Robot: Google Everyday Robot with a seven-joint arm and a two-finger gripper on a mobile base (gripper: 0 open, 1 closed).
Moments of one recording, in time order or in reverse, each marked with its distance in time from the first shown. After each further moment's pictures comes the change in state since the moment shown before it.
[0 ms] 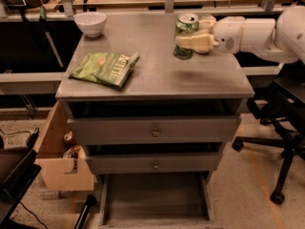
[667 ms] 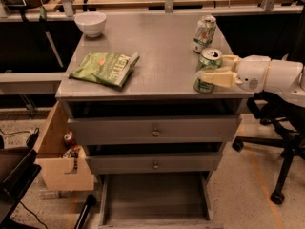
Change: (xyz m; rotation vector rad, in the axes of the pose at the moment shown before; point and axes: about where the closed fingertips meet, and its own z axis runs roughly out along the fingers) arm 0.074 0.040 -0.071 0.085 0.022 0.041
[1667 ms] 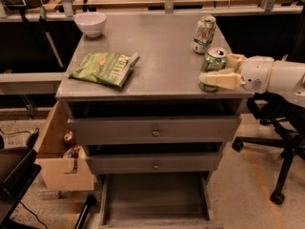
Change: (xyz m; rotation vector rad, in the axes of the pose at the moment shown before) arm 0.002 -0.004 -0.008 0.014 0.002 0.001
